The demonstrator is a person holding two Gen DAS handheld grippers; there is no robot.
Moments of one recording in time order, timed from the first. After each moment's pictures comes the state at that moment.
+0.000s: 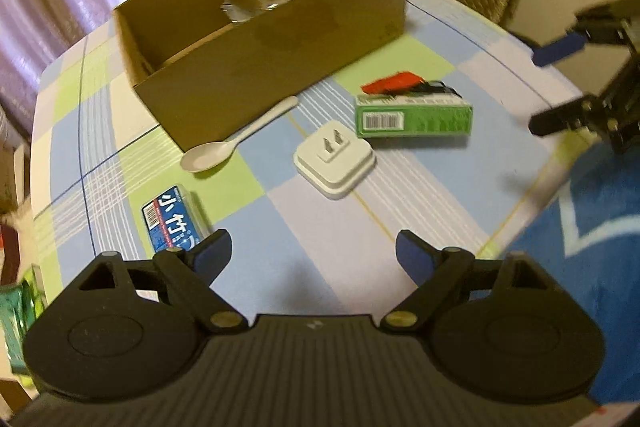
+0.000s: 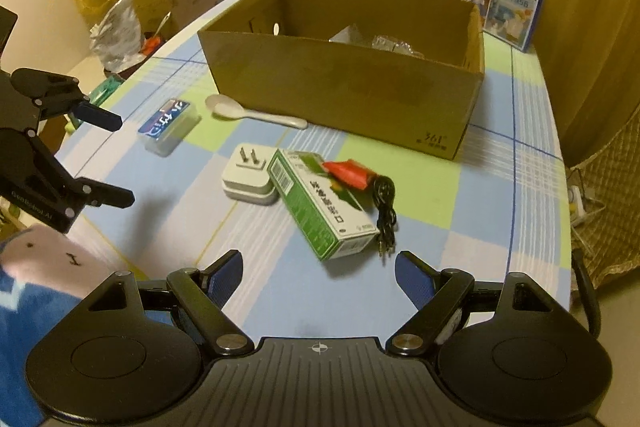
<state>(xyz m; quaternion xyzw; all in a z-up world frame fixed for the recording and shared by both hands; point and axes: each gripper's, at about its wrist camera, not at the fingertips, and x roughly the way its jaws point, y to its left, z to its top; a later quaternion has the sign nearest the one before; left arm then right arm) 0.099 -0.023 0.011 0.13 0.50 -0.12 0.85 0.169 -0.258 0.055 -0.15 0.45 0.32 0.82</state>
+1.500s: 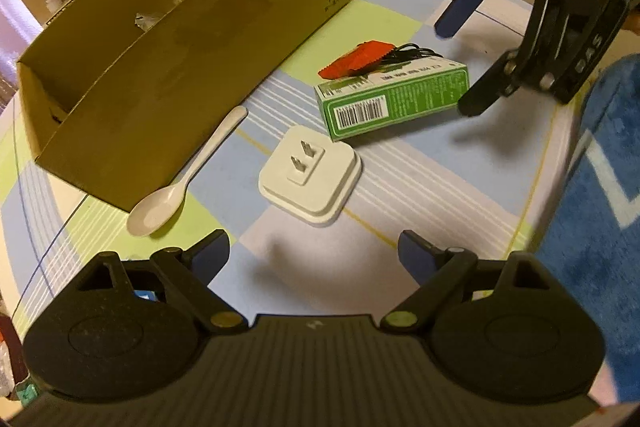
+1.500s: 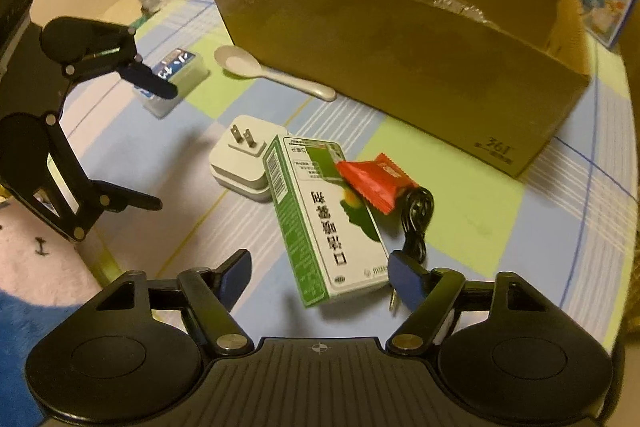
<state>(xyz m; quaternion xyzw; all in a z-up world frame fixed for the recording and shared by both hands) 0.155 -0.036 -0.044 0.20 0.50 -0.22 0.81 0.251 -0.216 -0.001 -0.20 0.51 0.39 0.74</state>
